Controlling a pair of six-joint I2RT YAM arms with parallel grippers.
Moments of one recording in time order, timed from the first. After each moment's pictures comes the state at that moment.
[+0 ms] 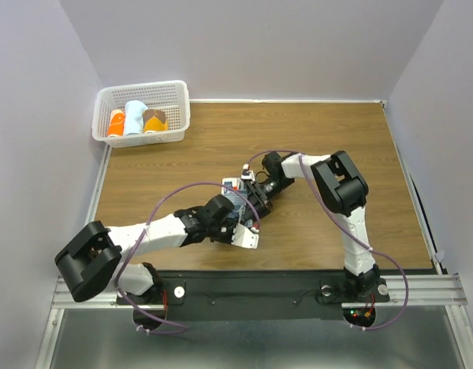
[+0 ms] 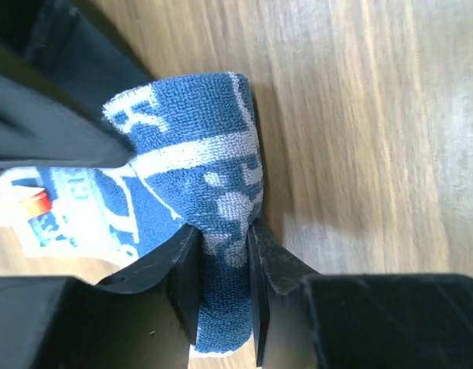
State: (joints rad) left arm -0.94 1.27 0.57 -0.21 0.16 0.91; right arm 0.51 2.26 1.43 -0.78 -1.19 -0.08
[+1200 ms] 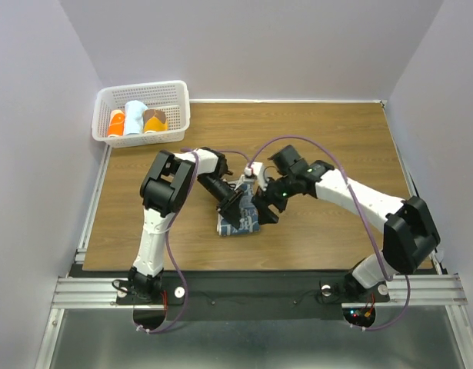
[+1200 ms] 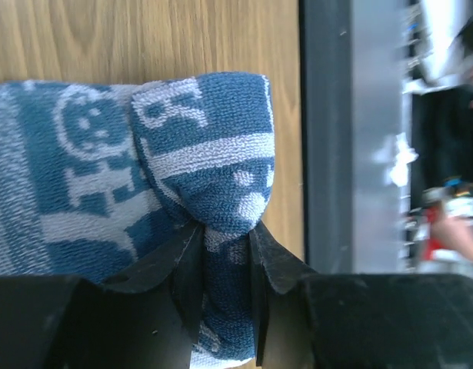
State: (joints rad) left arm -0.50 2.23 1.46 -1.21 1.10 0.99; right arm 0.62 1.52 1.13 -0.68 -0.59 -0.32
